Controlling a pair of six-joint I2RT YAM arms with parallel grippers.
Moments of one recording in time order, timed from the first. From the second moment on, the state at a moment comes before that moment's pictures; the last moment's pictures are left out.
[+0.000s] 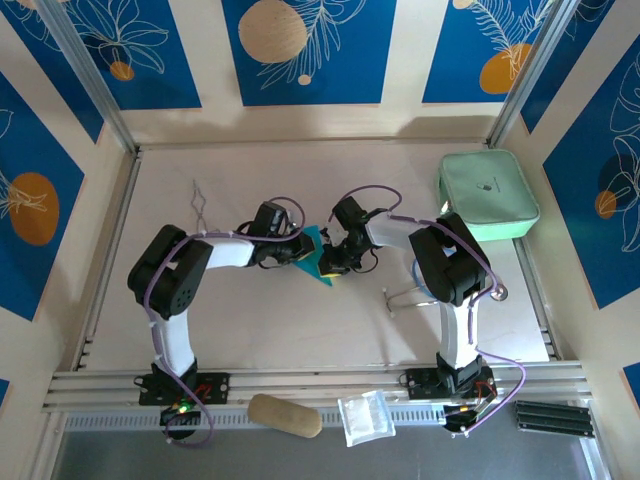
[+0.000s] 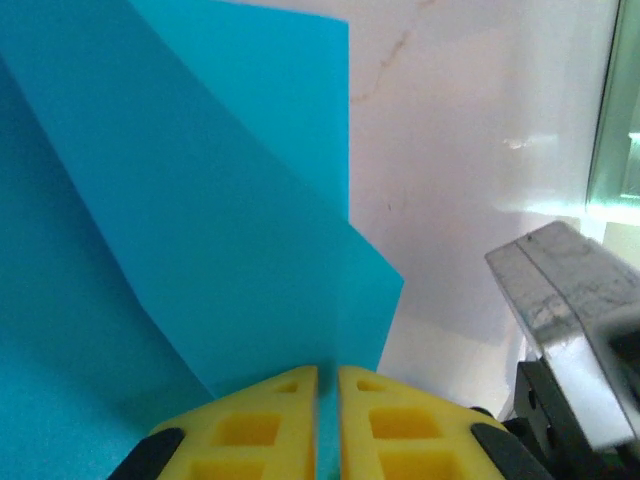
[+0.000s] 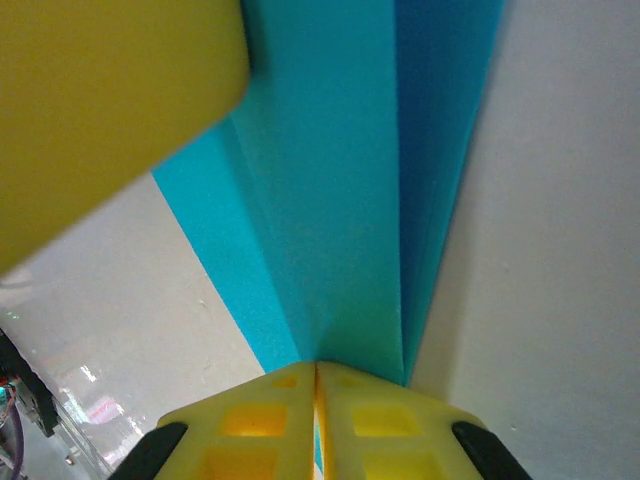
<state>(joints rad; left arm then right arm) -0.53 1.90 0.97 0.12 0.48 -0.91 0.55 1.99 1.21 -0.57 -0.58 0.34</state>
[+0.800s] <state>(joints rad) -0.46 1.98 1.12 -0.10 0.44 -0.82 0.54 2.00 1.22 -0.58 -0.59 0.31</state>
